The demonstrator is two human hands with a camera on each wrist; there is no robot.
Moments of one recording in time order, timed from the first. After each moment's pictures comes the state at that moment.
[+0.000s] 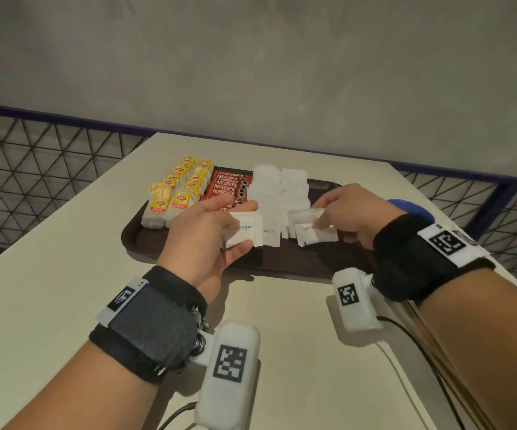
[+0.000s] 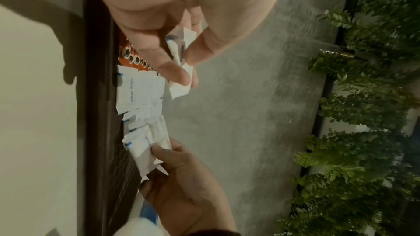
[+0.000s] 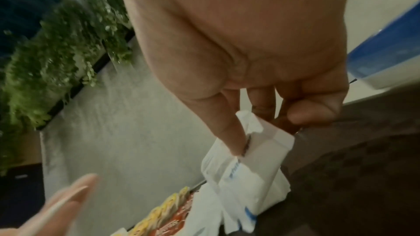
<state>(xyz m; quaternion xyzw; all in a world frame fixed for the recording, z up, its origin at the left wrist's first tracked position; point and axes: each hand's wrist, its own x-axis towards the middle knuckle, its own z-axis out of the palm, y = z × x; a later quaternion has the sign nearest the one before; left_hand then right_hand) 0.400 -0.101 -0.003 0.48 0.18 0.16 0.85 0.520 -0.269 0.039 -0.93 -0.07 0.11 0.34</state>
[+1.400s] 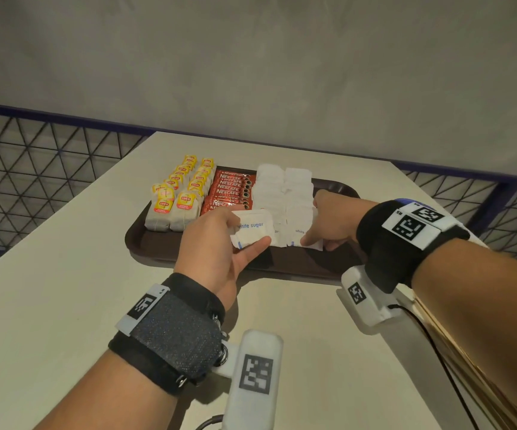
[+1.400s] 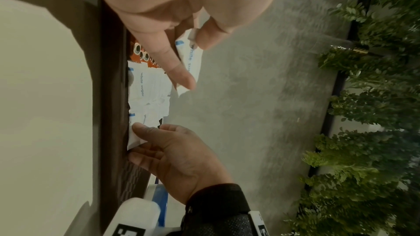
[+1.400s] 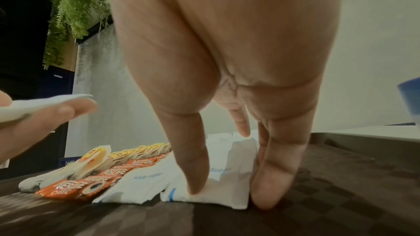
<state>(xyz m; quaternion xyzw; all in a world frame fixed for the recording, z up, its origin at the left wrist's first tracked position) 0.401 -0.108 -0.002 0.39 0.21 0.15 0.89 0.542 -0.241 0.023 -0.96 -0.13 0.17 0.15</state>
